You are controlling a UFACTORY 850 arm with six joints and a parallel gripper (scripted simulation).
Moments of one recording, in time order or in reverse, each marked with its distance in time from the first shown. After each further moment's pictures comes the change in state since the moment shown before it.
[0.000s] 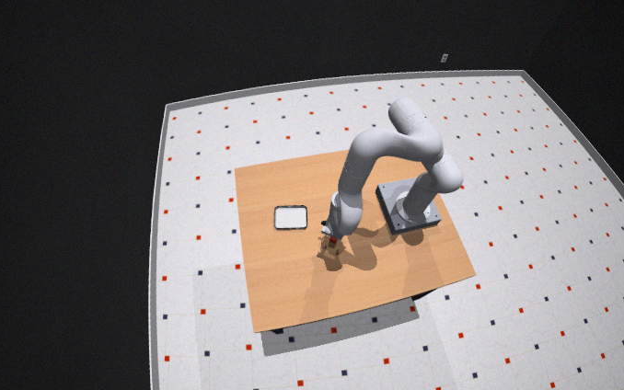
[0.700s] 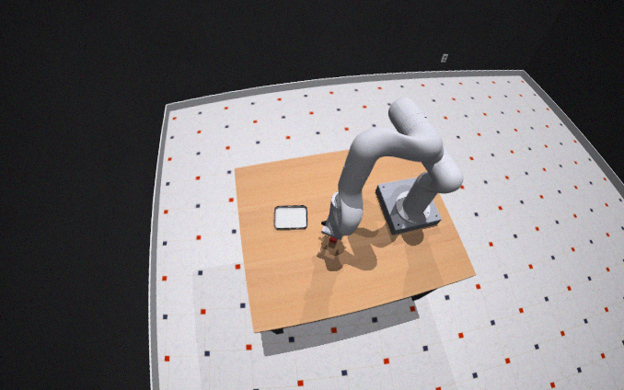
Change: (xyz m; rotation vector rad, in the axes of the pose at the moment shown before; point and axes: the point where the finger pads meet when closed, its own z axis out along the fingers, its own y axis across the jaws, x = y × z) arm 0.000 0.000 0.000 -0.001 -0.002 0.000
